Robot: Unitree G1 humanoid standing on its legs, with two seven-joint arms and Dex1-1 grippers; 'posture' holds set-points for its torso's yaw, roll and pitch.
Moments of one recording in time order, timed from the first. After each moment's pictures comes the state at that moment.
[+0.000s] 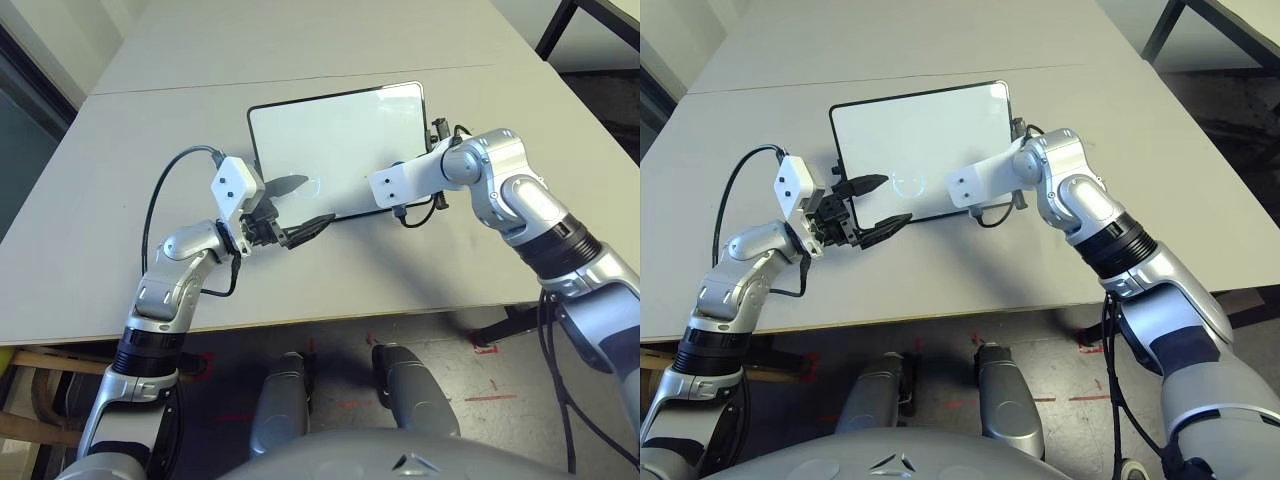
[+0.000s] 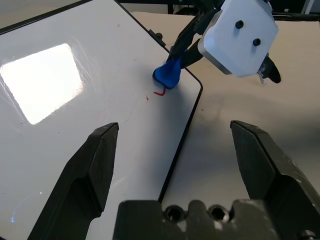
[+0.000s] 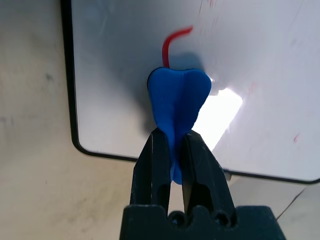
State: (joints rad) left arm -0.30 0.48 -0.03 -0.15 -0.40 0.27 -0.85; right arm -0.88 -0.50 0.55 0.08 -0.94 0.30 1.17
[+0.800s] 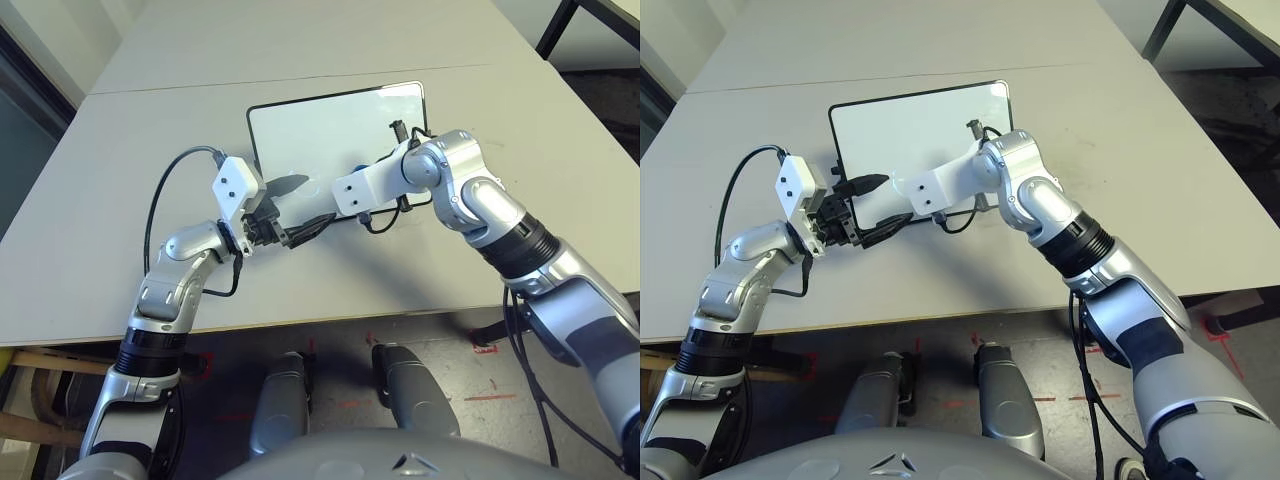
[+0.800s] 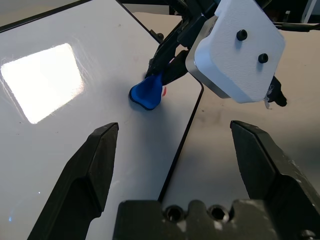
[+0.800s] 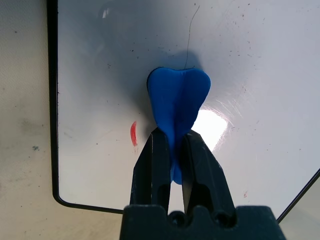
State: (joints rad) left arm -0.30 0.47 -0.04 -0.15 -0.39 0.27 -0.84; right arm -0.94 -0.39 0.58 0.12 -0.97 0.30 1.16
